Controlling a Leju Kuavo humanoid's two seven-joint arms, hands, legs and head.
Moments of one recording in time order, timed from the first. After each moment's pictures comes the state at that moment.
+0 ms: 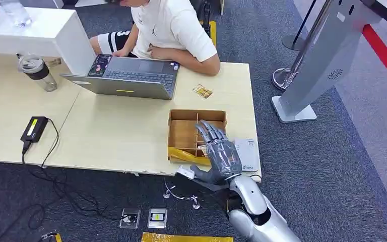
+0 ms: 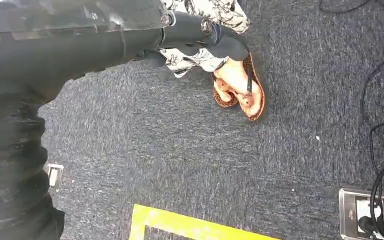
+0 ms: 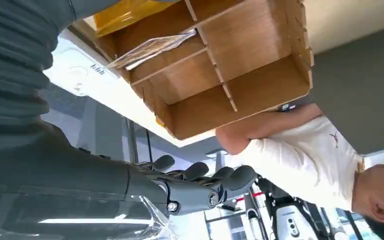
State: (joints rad) left arm -0.18 0.14 0.90 -0.29 -1.01 0.07 -0.02; right arm -0.31 -0.06 0.58 -1.34 1.27 -0.20 0.06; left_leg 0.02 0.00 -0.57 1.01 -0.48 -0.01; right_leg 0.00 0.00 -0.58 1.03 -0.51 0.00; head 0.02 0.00
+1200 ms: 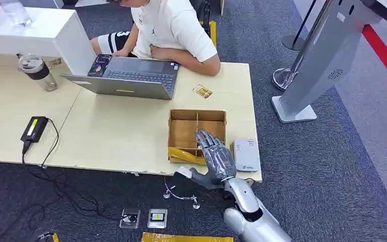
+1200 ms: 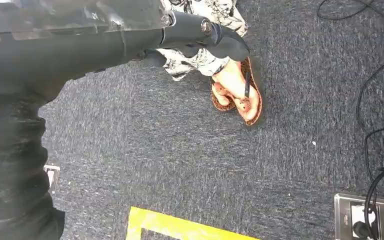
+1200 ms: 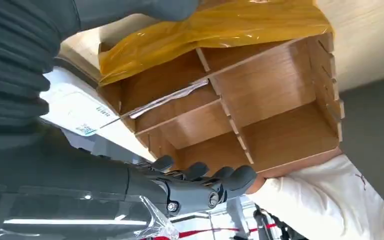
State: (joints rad) left arm -0.18 0.16 0.90 -0.28 -1.00 0.07 -0.03; right arm -0.34 -0.01 0.58 -1.13 1.21 -0.24 0.03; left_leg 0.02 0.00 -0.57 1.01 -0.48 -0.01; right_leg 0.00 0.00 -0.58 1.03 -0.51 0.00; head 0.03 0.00
